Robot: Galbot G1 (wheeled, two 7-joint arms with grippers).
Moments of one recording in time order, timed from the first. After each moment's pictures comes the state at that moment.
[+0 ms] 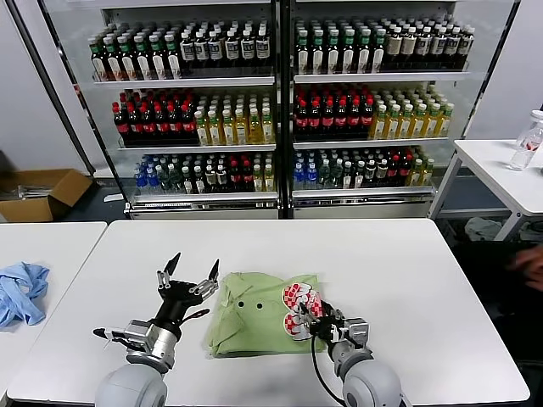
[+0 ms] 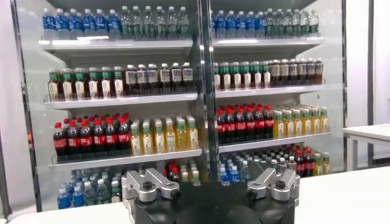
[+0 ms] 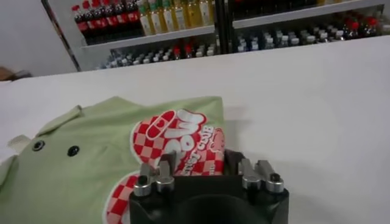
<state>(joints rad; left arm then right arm) 1.36 -1.28 -0.45 -2.11 -0.21 0.25 -0.03 -1.22 1.26 0.16 1.91 0.52 -0.57 0.27</state>
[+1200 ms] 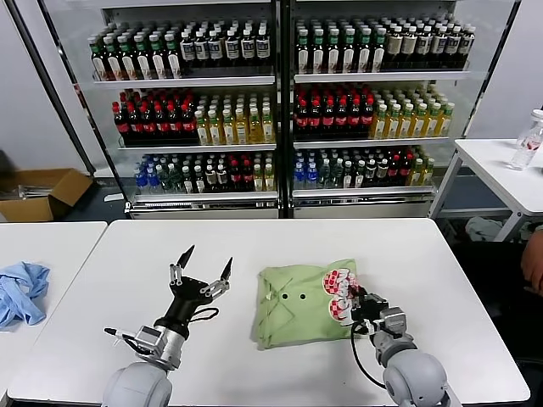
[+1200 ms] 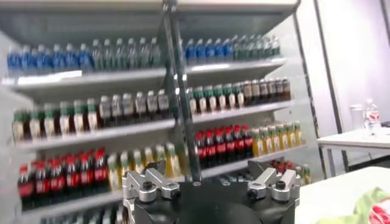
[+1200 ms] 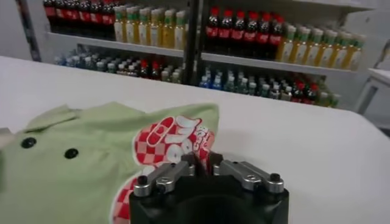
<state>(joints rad) 1.33 -1.27 -0.42 -2.03 -0.10 0.03 0.07 -1.25 1.16 0.34 1.95 0.30 -0.52 0.14</state>
